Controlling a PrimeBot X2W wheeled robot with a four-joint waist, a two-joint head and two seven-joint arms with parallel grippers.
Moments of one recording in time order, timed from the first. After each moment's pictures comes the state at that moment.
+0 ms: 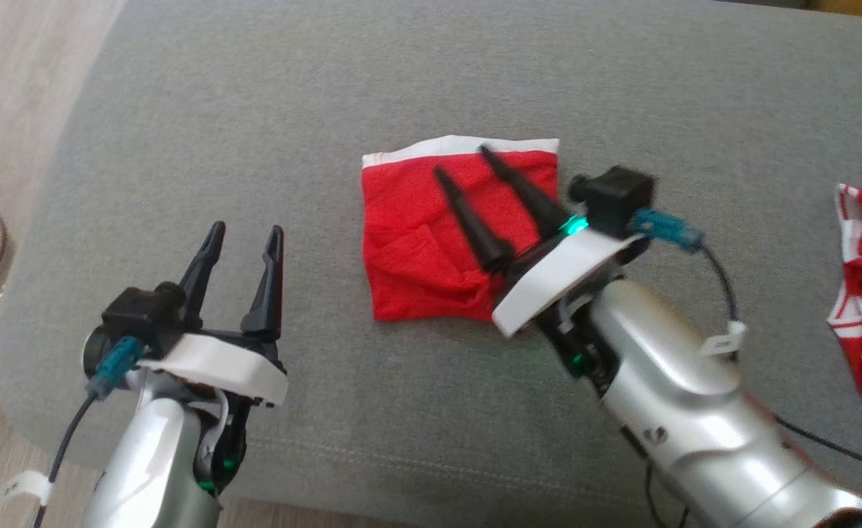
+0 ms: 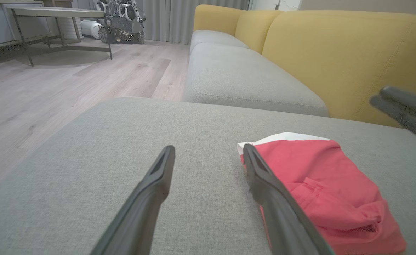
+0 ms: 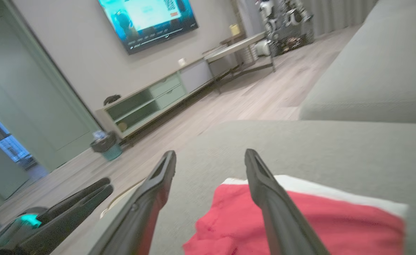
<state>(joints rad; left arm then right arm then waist) -0.23 0.14 -0.25 0.26 -0.30 -0.03 -0.24 -0.64 -0.07 0.70 0.54 0.66 0.13 -0.18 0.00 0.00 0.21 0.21</state>
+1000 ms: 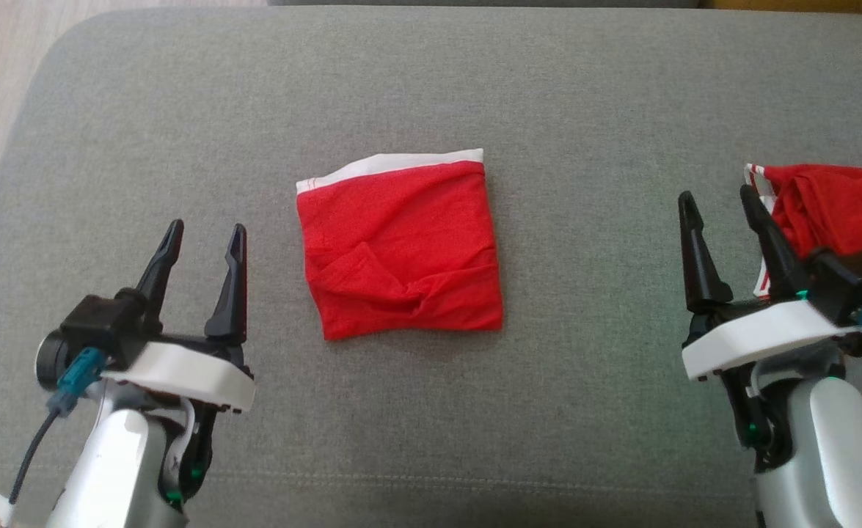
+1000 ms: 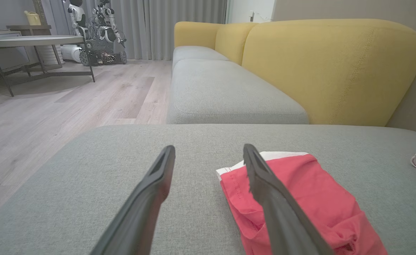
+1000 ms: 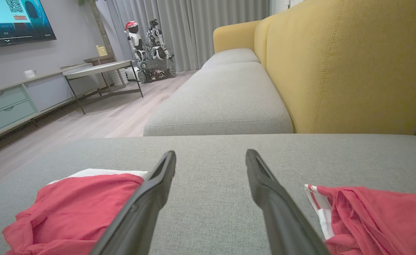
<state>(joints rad) -0.18 0.21 -0.24 0.14 -0.30 0.02 -0.21 -0.17 -0.05 0.02 0.05 0.18 0.13 0.04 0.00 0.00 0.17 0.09</state>
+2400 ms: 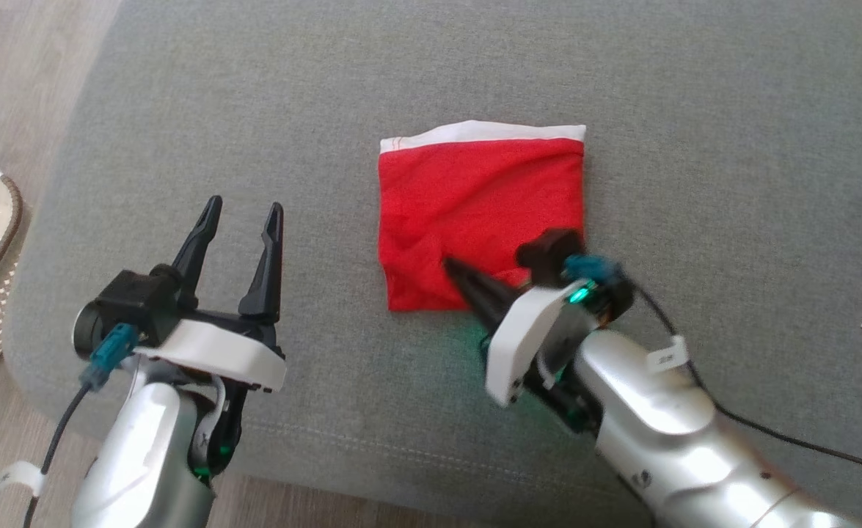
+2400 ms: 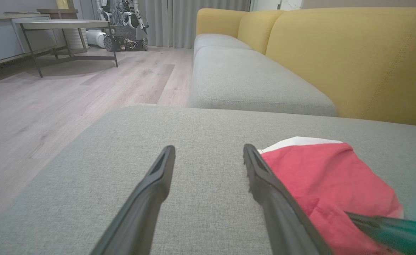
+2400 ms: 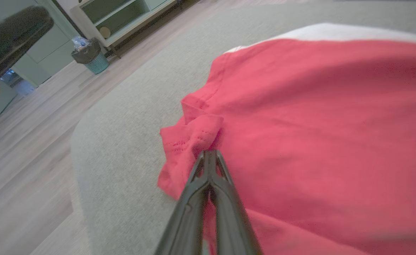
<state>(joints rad) -0.26 0.18 -0.30 0.20 -0.31 0.00 -0.24 -0.60 -0.07 0.79 0.66 0.57 0.13 0.03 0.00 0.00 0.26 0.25</state>
